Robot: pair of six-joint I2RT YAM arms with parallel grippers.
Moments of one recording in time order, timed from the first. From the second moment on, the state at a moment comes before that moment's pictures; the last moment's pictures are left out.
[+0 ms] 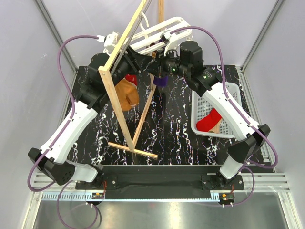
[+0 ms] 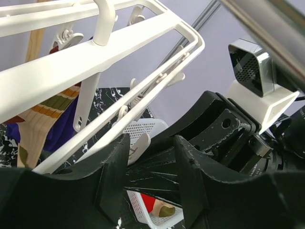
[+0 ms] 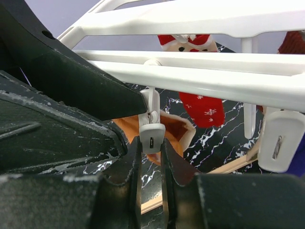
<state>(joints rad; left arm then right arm) -0.54 1.36 1.58 -0.16 0.10 -0.63 0.62 1.68 1.92 -0.39 -0.36 0.24</state>
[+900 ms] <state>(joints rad) -0.55 1.29 1.48 -0.20 -0.08 -0.63 0.62 1.68 1.92 -0.39 -0.39 0.23</state>
